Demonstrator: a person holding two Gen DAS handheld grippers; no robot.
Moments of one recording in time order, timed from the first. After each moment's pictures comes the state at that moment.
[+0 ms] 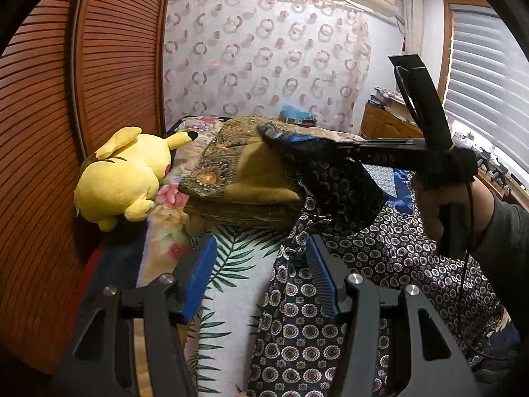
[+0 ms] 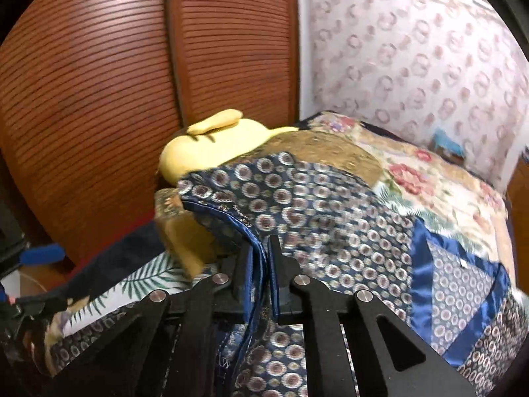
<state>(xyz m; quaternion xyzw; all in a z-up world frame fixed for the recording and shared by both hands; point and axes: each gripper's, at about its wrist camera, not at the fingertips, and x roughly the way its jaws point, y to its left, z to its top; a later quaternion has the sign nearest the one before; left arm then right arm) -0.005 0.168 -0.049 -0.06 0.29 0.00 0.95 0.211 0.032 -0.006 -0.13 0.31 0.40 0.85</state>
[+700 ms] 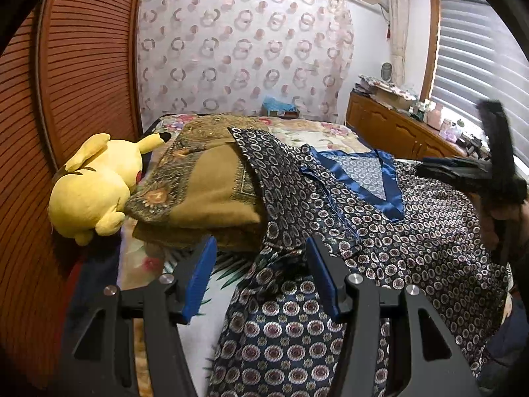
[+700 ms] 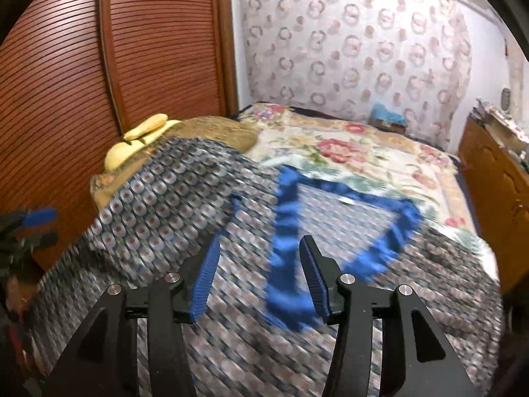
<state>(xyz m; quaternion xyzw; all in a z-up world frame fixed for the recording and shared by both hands) 0.051 0.133 -0.049 -0.04 0.31 -0.03 0.95 0.214 -0.132 0.004 -0.11 0.32 0.29 0.90</state>
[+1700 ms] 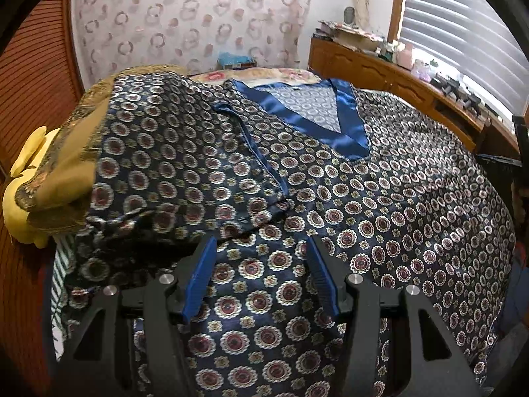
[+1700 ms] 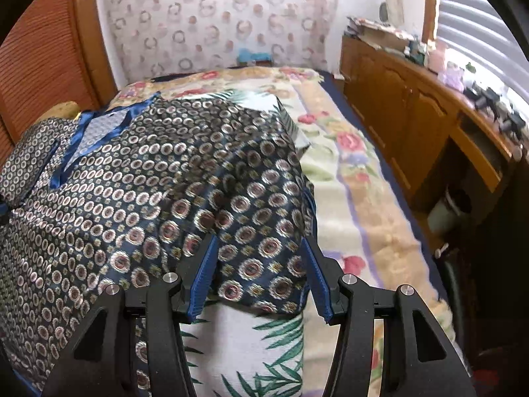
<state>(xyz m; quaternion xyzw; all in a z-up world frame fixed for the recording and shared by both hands) 0.092 0.035 -0.101 0.02 0.41 -0.11 0.91 0.170 -0.454 -0.057 -0.02 0.41 0.06 0.91</state>
